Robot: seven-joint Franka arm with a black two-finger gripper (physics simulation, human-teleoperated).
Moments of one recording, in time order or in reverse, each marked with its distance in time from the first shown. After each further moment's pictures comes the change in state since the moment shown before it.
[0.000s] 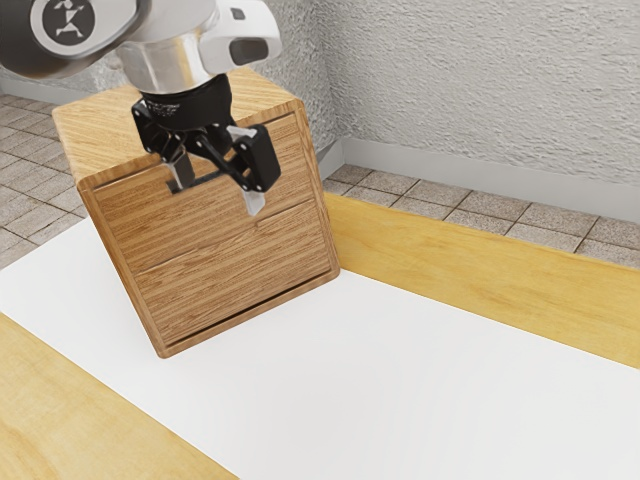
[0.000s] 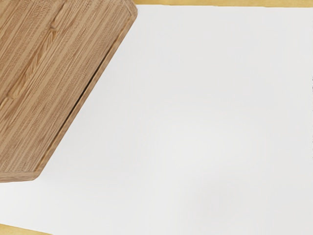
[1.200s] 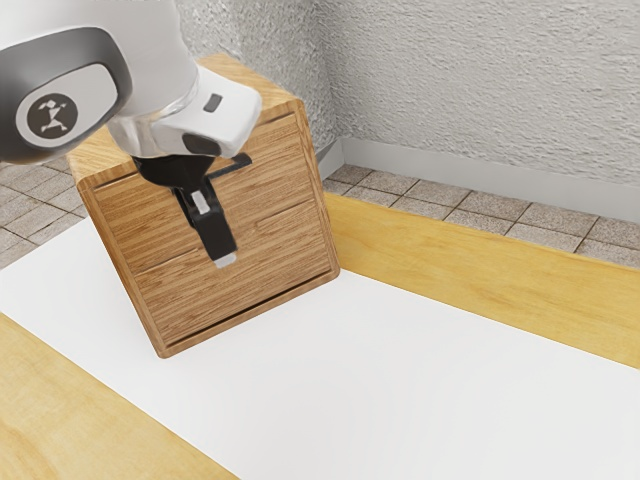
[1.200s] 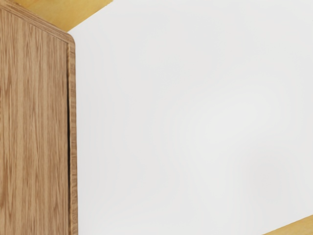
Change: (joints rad) arm 0.015 -0.180 0.012 -0.339 0.024 0.222 0.585
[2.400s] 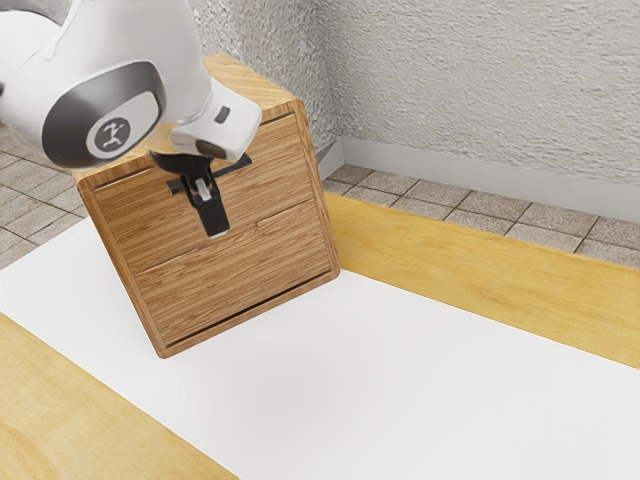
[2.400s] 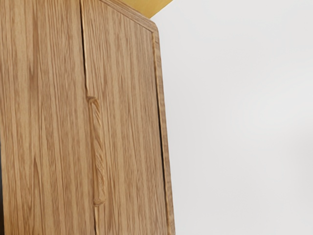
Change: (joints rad) arm 0.024 0.117 0.106 0.004 0.148 0.165 0.106
